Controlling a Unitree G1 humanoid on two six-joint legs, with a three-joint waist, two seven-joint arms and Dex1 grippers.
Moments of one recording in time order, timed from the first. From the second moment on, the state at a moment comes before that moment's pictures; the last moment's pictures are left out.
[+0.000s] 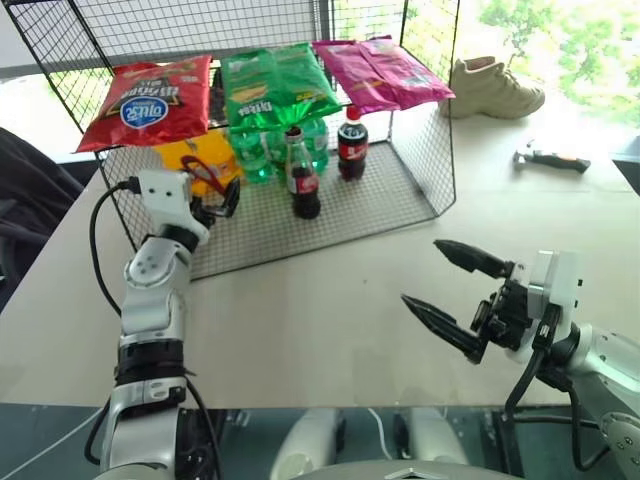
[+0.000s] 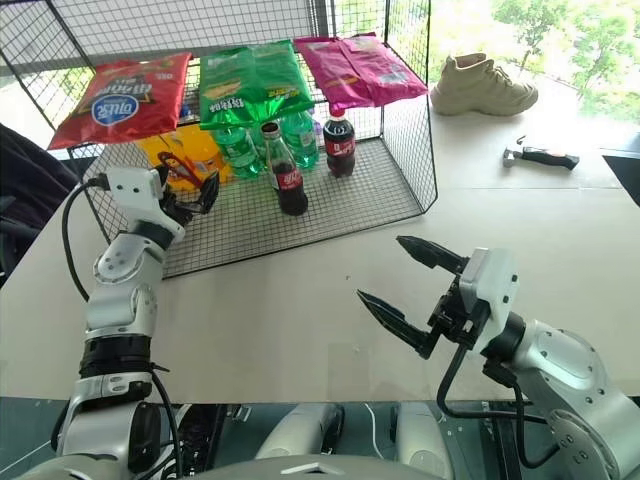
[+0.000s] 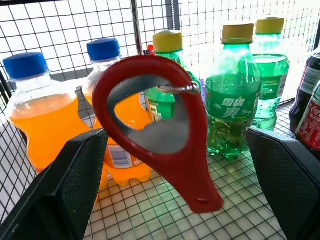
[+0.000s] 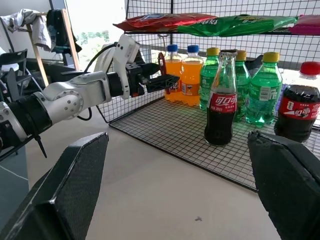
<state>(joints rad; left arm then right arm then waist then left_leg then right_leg) -0.43 0.47 0.27 0.25 -0.26 0.01 -0.35 0.14 -0.59 -0.09 -0.89 0.75 0.43 0.57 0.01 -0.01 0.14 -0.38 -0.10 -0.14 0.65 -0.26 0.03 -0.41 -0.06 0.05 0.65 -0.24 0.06</state>
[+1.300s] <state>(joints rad) -0.47 0.47 0.29 0.36 -0.24 -0.12 -0.37 0.10 -0.58 -0.06 -0.87 0.72 0.43 0.56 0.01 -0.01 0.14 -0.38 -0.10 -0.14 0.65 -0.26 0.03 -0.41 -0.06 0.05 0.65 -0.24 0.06</state>
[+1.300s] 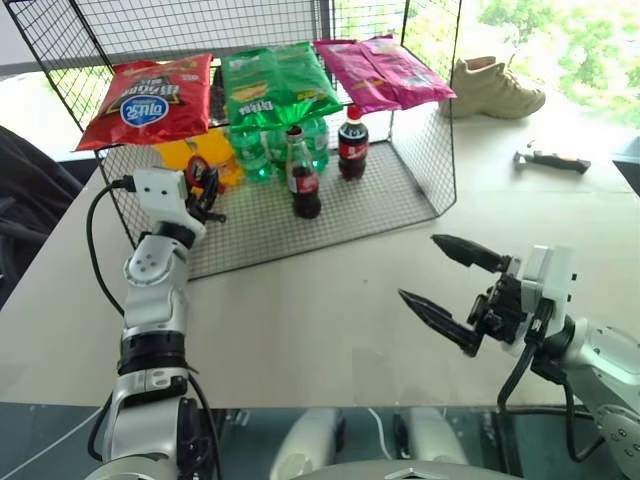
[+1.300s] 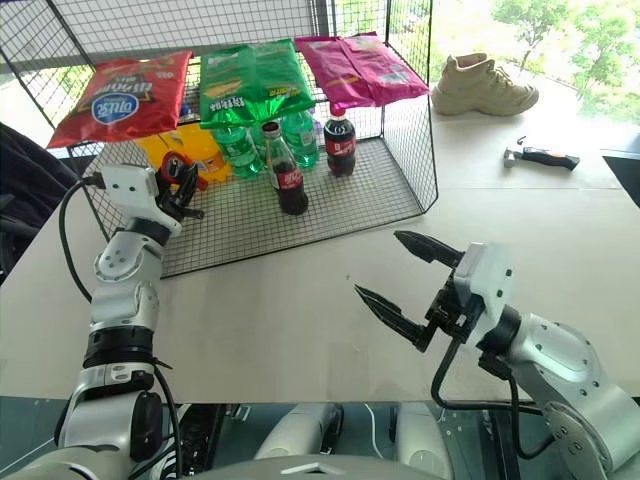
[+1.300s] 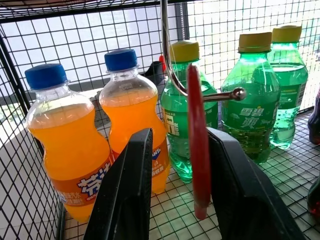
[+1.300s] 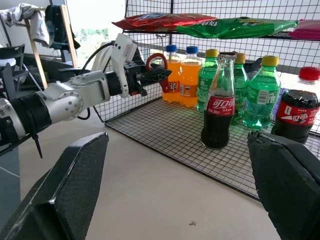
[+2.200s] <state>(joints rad) -0.46 0.45 0.29 0.28 -0.29 -0.09 -0.35 0.09 -0.58 -0.05 -0.85 0.70 0.43 0.56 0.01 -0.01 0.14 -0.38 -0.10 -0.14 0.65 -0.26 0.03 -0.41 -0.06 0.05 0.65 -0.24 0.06</state>
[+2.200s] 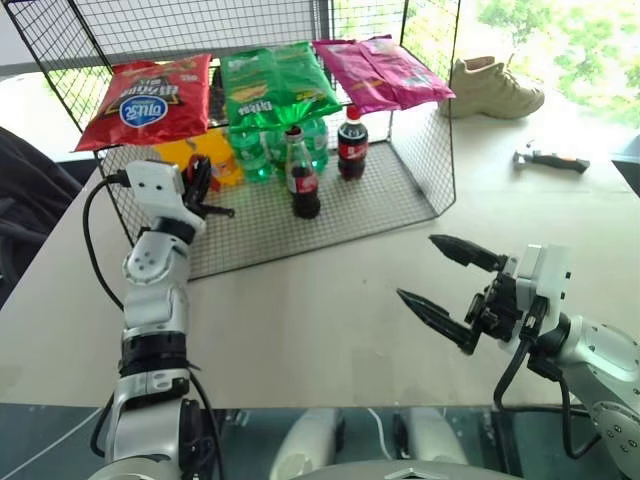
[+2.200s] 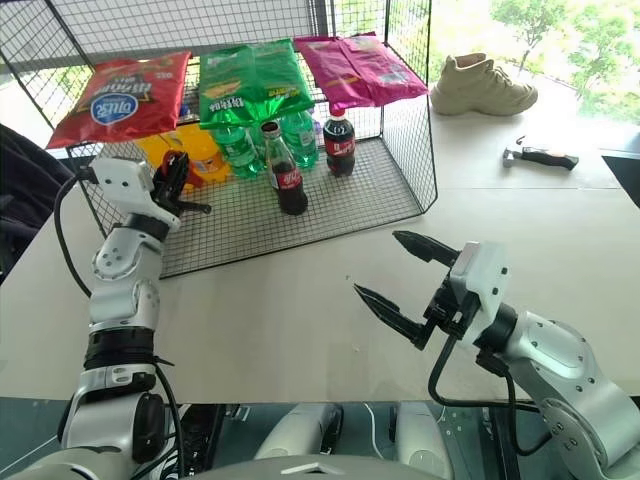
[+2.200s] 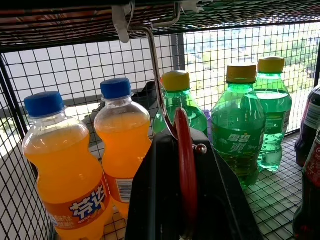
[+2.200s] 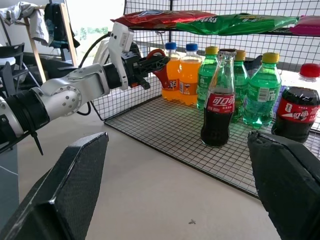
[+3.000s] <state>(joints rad) -0.44 0.28 0.51 0.04 -1.06 0.44 -0.41 0.09 -0.57 -0.05 -0.85 0.68 0.42 0.57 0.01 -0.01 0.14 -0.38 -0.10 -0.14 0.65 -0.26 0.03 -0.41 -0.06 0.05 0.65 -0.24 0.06</state>
